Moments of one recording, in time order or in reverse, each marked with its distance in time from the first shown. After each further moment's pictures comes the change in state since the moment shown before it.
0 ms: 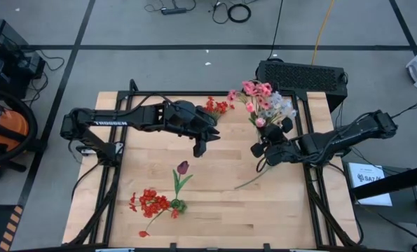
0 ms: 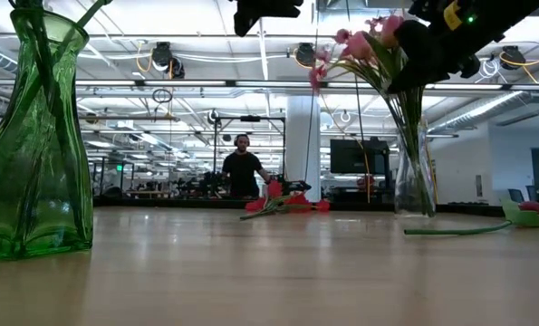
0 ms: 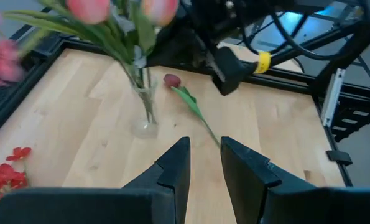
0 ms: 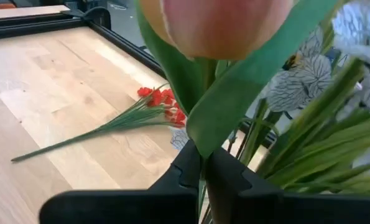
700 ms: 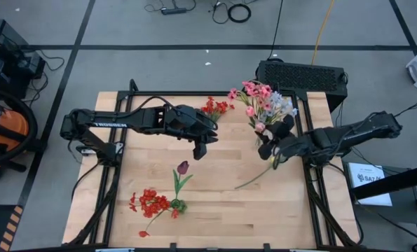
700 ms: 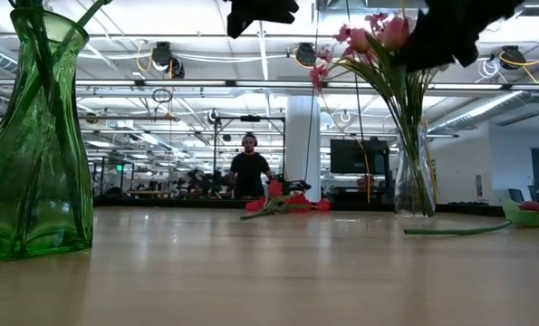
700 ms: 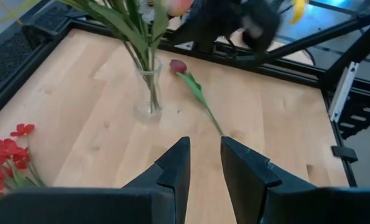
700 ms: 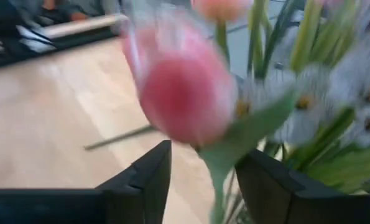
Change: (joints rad) left arm -0.036 0.000 0.000 -0.052 -0.067 -0.061; right arm -0.003 -0.143 0.027 -0.016 -0.197 -0.082
